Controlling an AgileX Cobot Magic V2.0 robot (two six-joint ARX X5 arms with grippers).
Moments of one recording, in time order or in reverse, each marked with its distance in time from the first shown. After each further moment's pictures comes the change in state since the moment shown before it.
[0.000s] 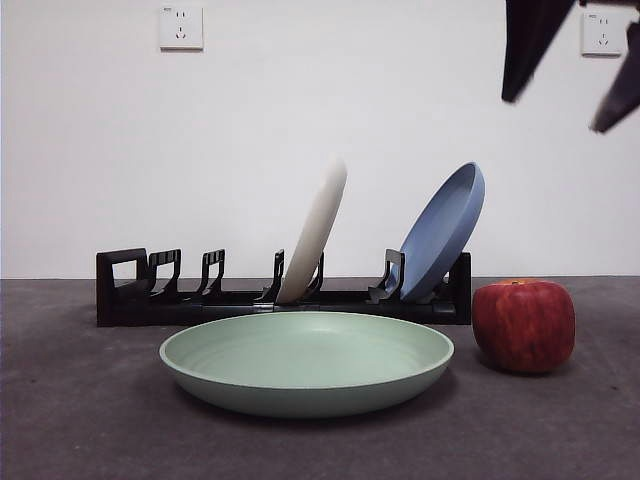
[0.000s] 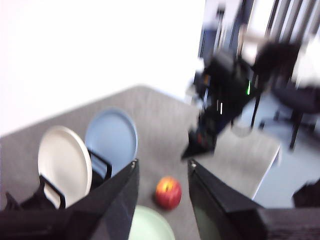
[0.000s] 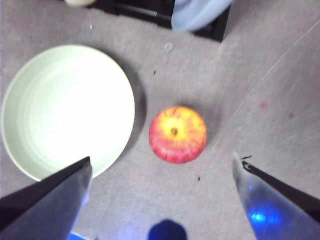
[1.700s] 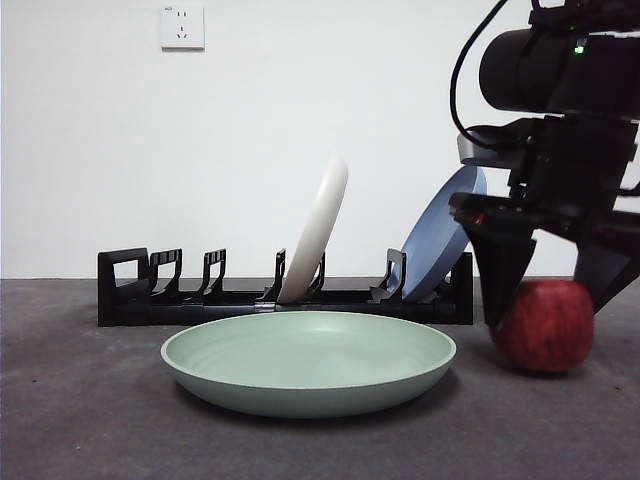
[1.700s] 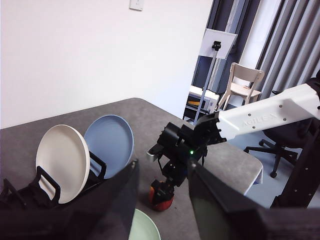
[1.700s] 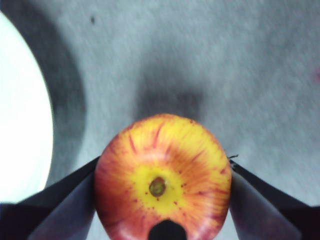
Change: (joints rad) left arm 0.000 -0.119 0.003 -0.083 0.000 -0.087; right arm 0.018 0.362 -0.171 0.296 0.081 0.071
